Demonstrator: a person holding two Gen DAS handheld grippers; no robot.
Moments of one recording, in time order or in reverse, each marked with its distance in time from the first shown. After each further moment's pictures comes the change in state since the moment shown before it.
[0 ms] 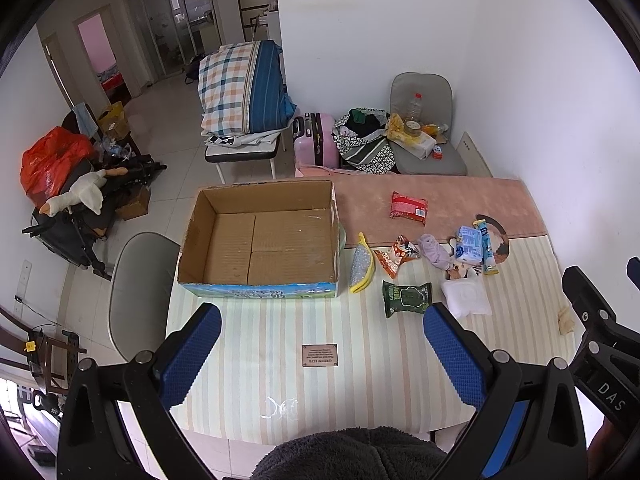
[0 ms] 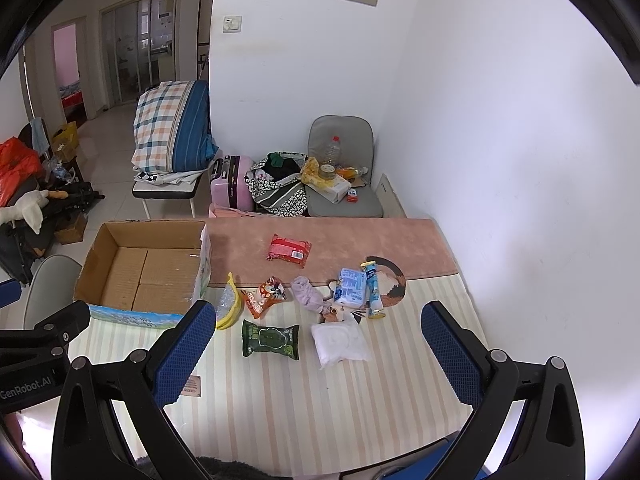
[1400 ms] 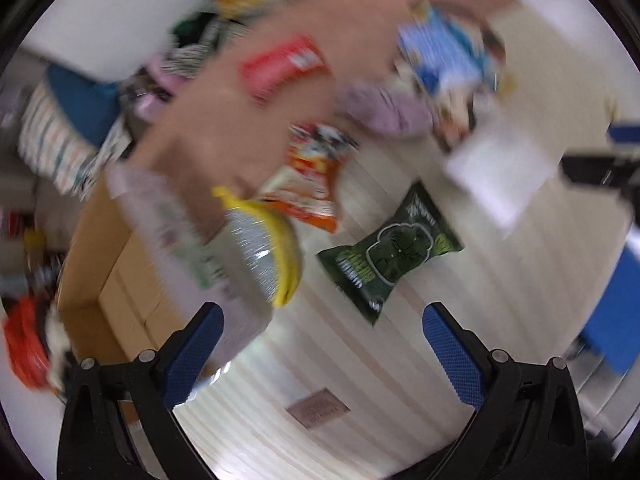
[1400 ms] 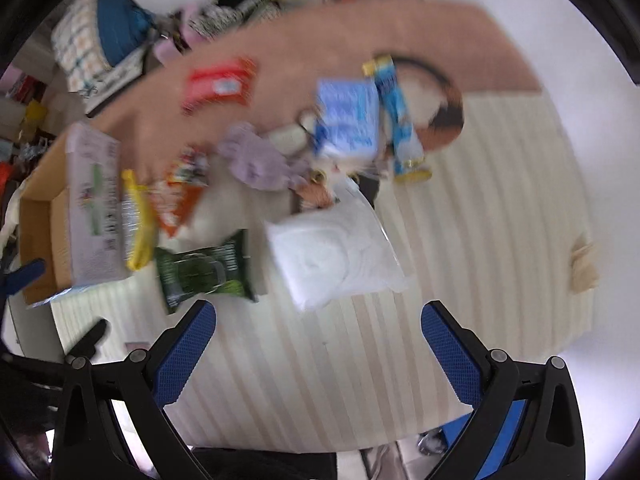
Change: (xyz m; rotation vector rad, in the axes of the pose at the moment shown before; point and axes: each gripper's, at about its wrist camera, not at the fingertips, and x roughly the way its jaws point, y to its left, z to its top) left arm 0.340 -0.181 -0.016 0.756 0.470 -0.037; right arm 0.397 -0.103 -0.095 0.241 0.736 0.142
